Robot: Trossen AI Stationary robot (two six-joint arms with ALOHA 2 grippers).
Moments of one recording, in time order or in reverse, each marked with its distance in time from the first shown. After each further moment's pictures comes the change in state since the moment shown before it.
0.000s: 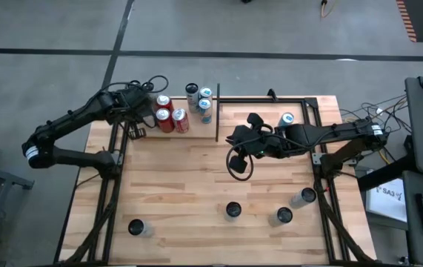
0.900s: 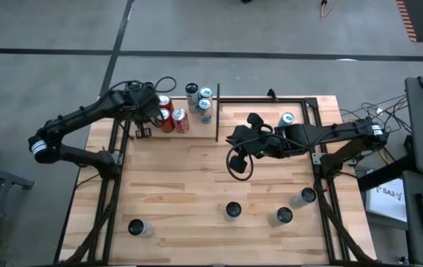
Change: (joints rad) left arm 0.000 0.094 0.000 0.066 0.015 0.065; right arm 0.000 0.000 0.000 0.002 0.000 0.000
